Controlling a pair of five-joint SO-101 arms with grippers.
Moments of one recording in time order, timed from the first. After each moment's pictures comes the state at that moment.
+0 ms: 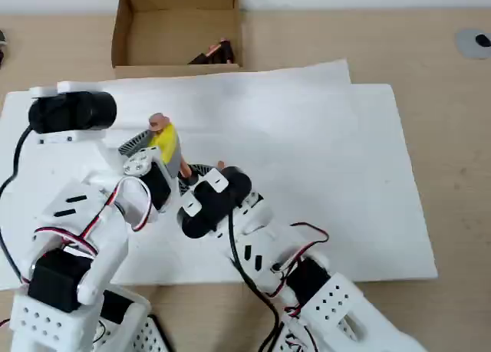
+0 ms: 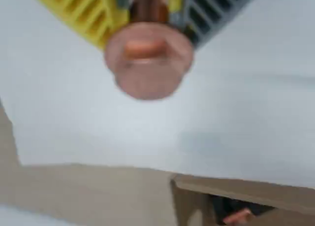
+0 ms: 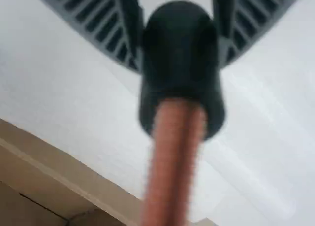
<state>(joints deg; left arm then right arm) 16.1 -68.9 39.4 57.0 16.8 -46.9 -73.4 85.9 11.0 2.2</state>
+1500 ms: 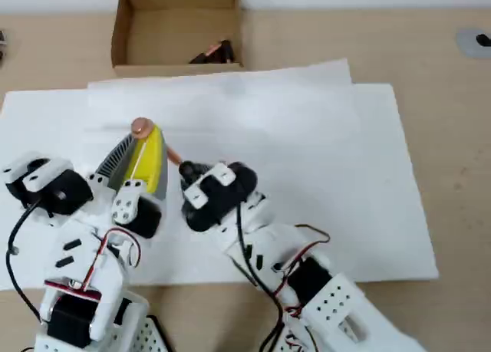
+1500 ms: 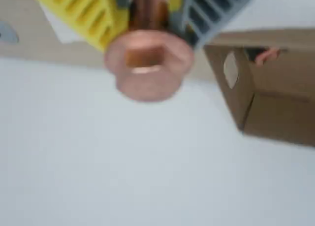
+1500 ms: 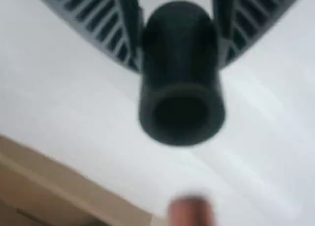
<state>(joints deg) 15.0 -104.0 72.6 30.0 10.4 -46.3 -73.5 85.8 11.6 -1.1</state>
